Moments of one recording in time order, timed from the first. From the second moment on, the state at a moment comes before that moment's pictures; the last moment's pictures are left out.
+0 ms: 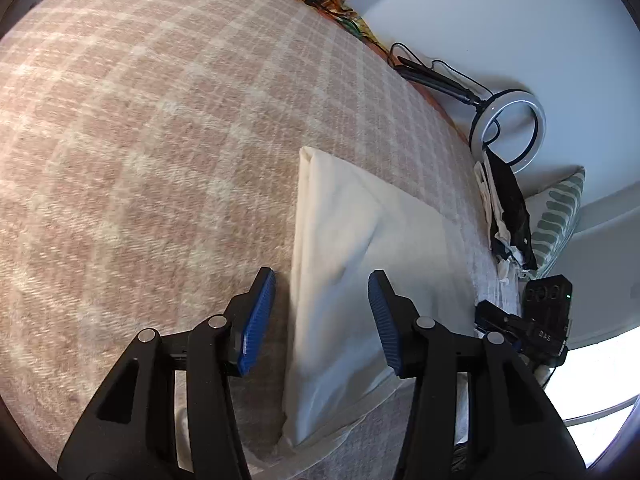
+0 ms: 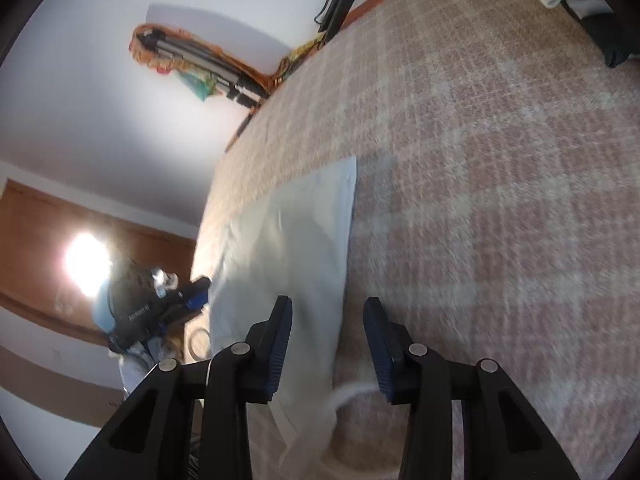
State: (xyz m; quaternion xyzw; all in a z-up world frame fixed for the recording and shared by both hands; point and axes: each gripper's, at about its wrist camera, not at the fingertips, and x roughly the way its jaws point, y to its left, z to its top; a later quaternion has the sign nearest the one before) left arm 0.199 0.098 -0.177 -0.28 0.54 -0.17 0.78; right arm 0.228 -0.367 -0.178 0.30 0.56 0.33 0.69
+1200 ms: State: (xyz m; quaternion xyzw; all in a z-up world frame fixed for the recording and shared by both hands) left arm 0.196 -0.004 -0.098 -0.12 0.44 -0.19 0.87; right arm 0.230 -0.355 -0.081 0.17 0.44 0.30 0.83
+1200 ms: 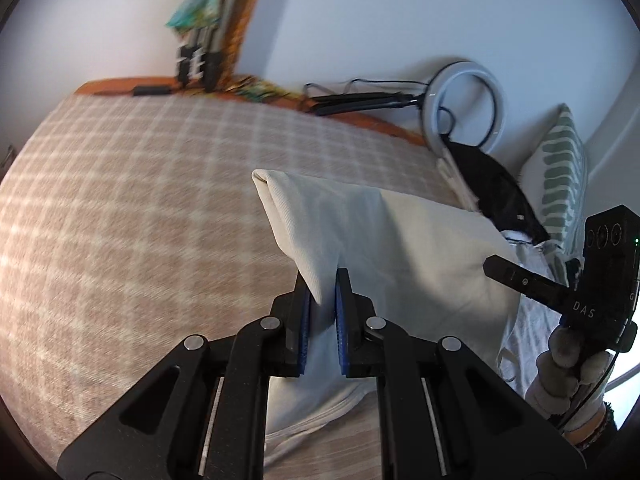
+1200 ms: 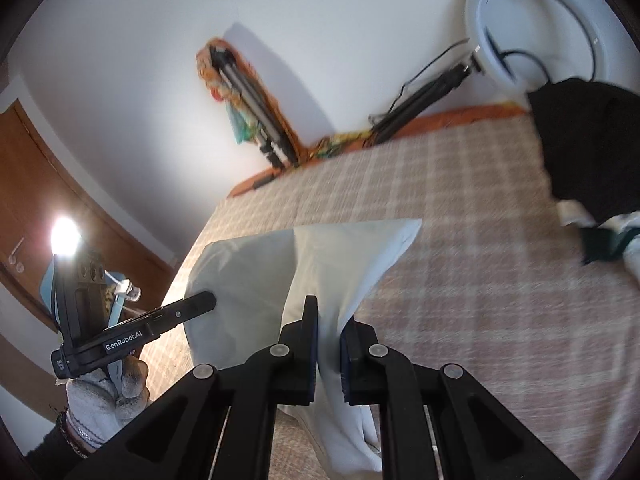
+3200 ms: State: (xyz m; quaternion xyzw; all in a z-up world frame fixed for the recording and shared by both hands) left arm 0.347 -0.367 -0.084 0.03 0.37 -0.24 0.90; right arm 0.409 -0.639 -0.081 0.04 0.44 0.02 0.90
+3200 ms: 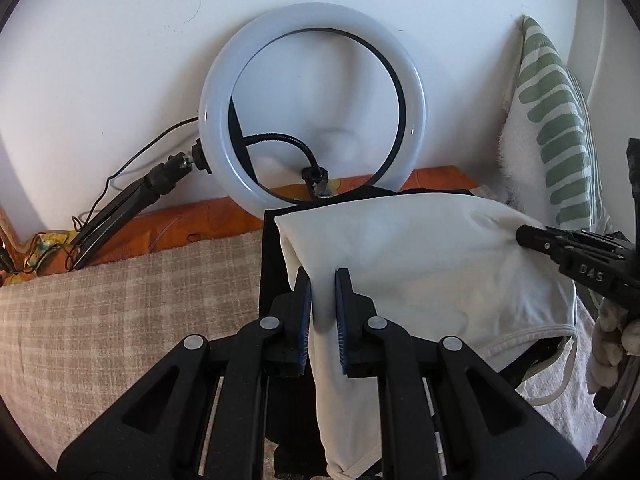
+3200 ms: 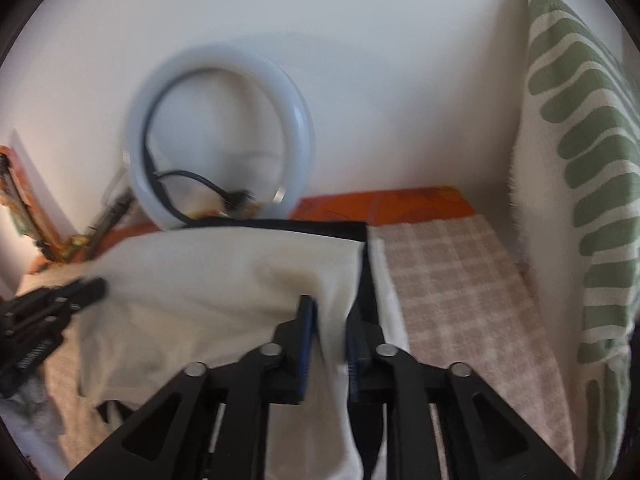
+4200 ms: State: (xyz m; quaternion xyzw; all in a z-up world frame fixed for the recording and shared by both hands) left arm 0.230 -0.287 0.009 0.02 0.31 -0.26 0.92; right arm 0.296 -0.581 0.017 0.03 0.38 0.00 0.92
